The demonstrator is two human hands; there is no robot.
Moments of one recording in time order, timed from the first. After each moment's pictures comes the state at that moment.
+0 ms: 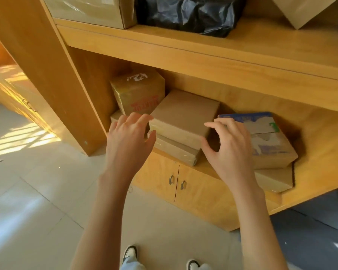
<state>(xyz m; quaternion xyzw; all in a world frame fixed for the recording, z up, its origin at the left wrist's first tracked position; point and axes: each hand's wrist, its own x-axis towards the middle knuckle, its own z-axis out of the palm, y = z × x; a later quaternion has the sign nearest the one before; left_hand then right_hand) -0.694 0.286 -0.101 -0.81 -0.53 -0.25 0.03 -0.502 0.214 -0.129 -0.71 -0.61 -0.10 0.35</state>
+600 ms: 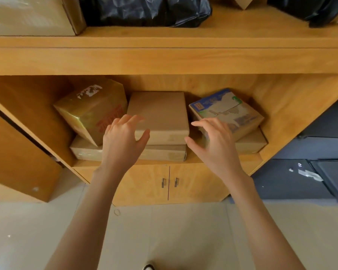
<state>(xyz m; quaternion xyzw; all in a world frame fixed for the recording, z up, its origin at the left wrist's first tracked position) -0.705 0.418 -0.137 -0.91 -0.31 -0.25 -0.11 -0.565 0.256 -0.148 -0.83 -0.43 -0.06 0.35</state>
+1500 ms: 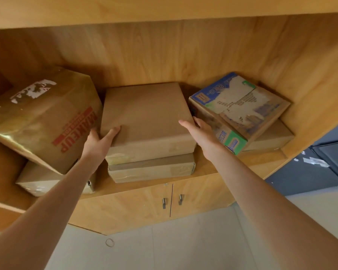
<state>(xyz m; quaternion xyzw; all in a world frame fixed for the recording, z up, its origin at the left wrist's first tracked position) -0.624 0.589 -0.299 -0.71 -0.48 -0.17 -0.50 -0.464 0.388 -0.285 -0.77 -0.08 0.30 0.56</state>
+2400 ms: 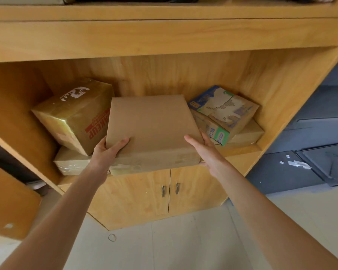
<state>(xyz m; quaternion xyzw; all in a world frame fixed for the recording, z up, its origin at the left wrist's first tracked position) -0.723 0.504 -0.244 -0.59 -0.38 -0.21 -0.68 -0.571 0.303 -0.241 -0.74 -0.08 0.30 0.59</state>
